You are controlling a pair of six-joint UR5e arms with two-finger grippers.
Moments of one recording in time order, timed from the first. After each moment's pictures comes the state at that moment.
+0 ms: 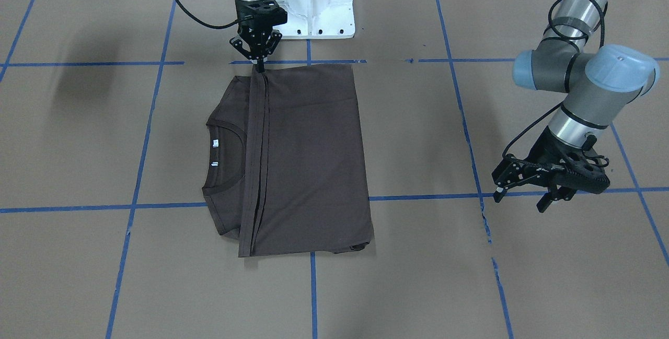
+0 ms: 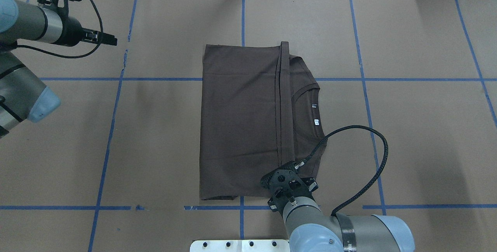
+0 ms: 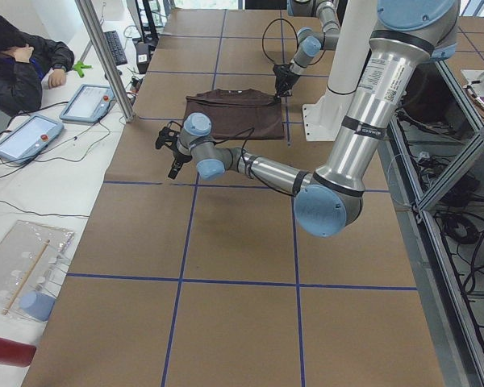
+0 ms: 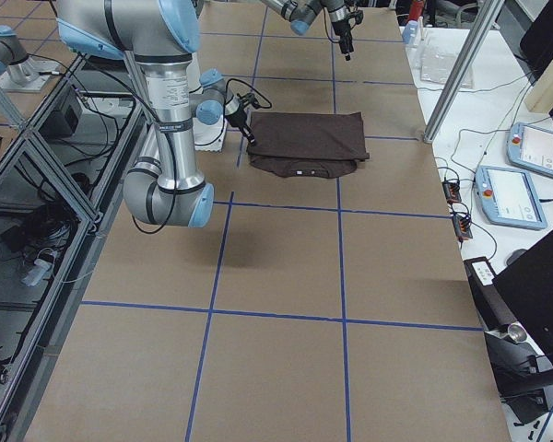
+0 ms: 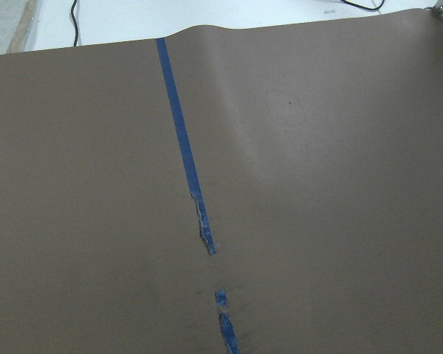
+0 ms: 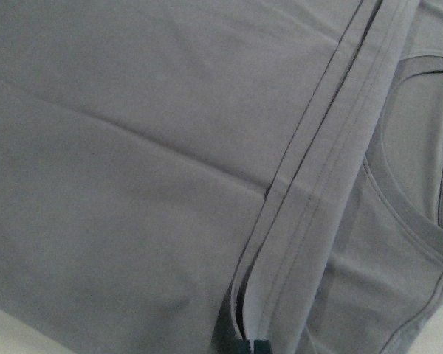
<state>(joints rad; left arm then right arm) -0.98 -1.93 -1.45 -2.35 -1.96 -0.79 0.04 -1.21 2.01 -1.60 1.15 1.04</state>
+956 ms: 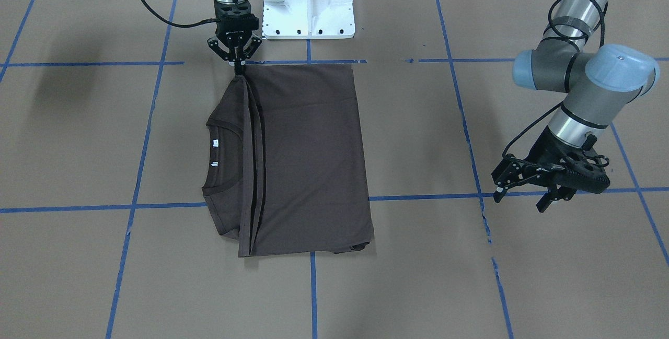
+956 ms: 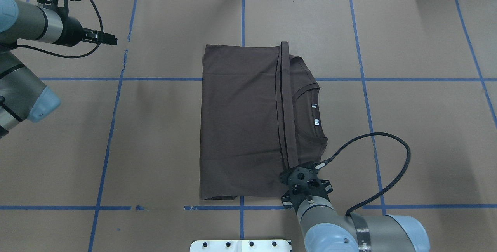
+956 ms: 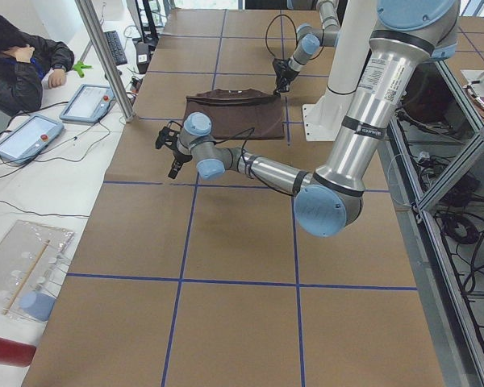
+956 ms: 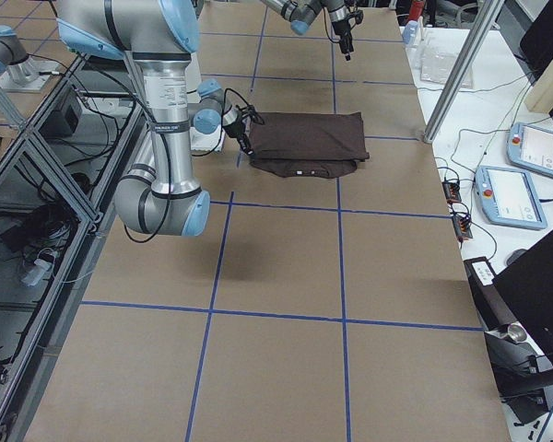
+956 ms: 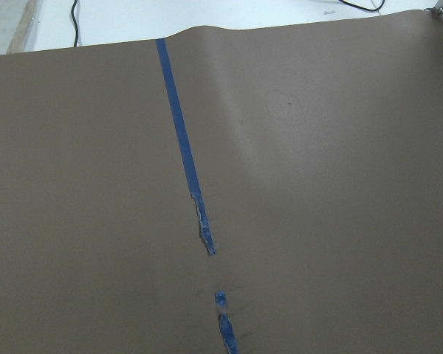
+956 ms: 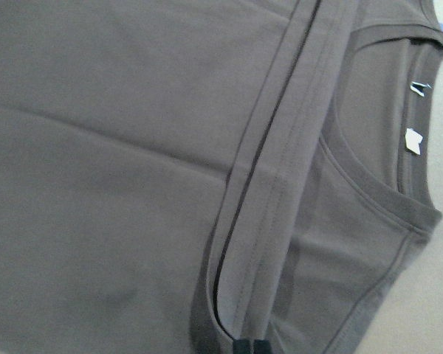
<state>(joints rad) -0.98 -1.93 -1.46 -2.35 -1.96 -0.80 0.03 -1.34 2.07 -1.59 1.14 1.32</state>
